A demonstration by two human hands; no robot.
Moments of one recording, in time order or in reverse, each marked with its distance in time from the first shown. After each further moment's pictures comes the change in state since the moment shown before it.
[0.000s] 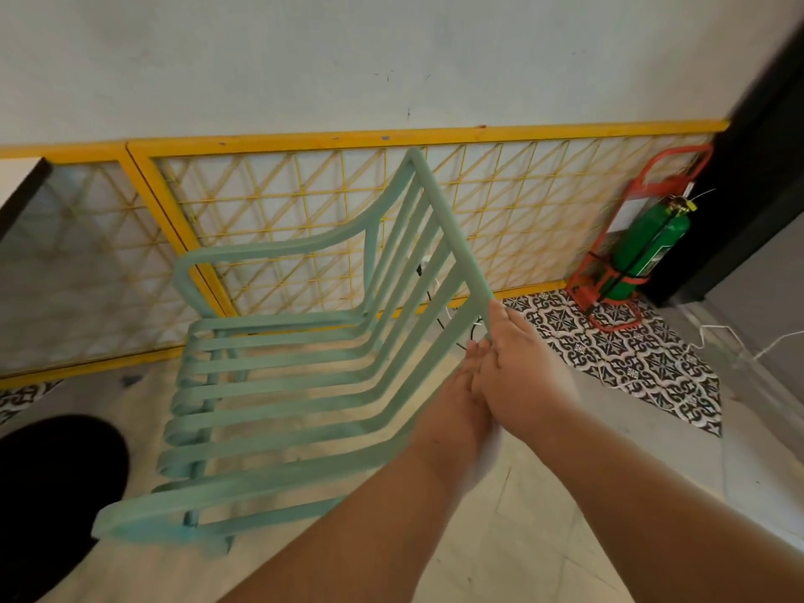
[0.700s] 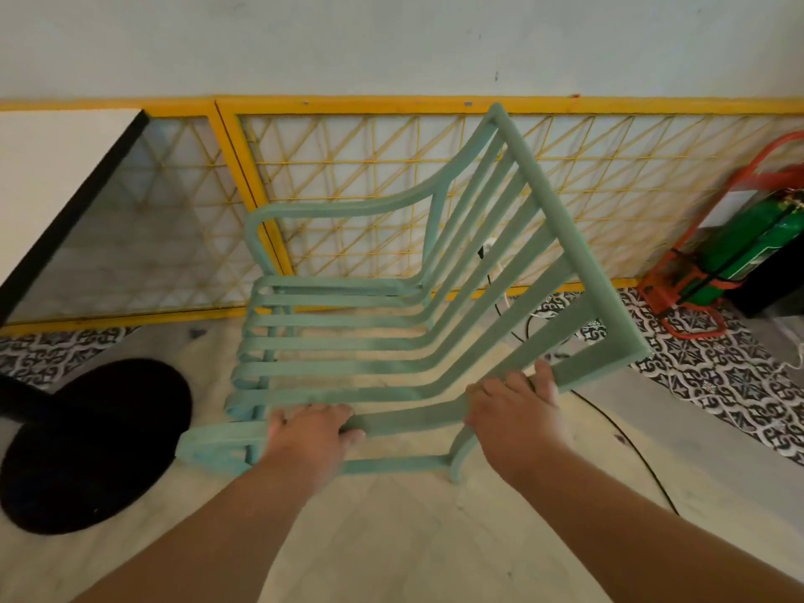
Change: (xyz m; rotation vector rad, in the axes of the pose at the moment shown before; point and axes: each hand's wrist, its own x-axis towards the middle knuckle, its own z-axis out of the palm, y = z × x) left_hand -0.086 -0.223 -0.054 0.353 -0.598 -0.499; right_hand -0.027 -0.001 0.134 -0.756 -0.307 -0.362
